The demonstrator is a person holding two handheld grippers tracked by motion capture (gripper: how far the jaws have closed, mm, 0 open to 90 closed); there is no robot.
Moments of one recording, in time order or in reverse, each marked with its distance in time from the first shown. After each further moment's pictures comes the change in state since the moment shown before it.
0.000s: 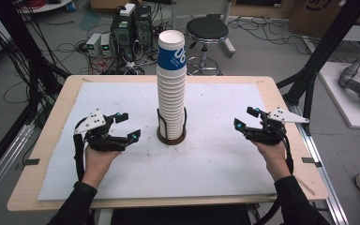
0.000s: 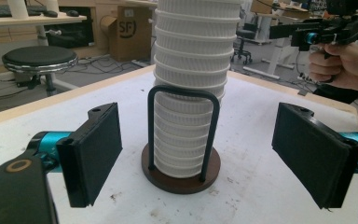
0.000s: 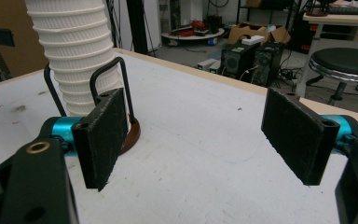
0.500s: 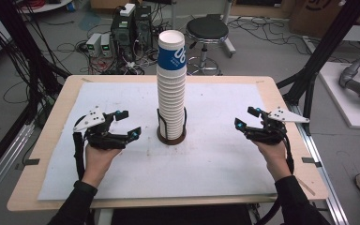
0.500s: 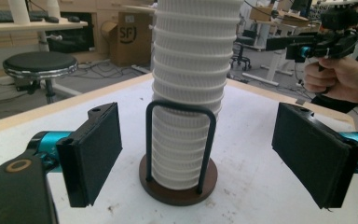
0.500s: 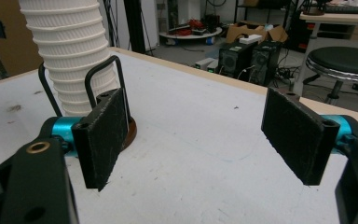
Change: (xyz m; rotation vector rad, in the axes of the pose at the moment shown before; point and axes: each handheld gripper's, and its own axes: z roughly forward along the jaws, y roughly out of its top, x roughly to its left) left arm -0.003 0.012 0.001 -0.028 -0.002 -0.005; right arm -0.003 -0.001 0.000 0.002 -0.011 0.001
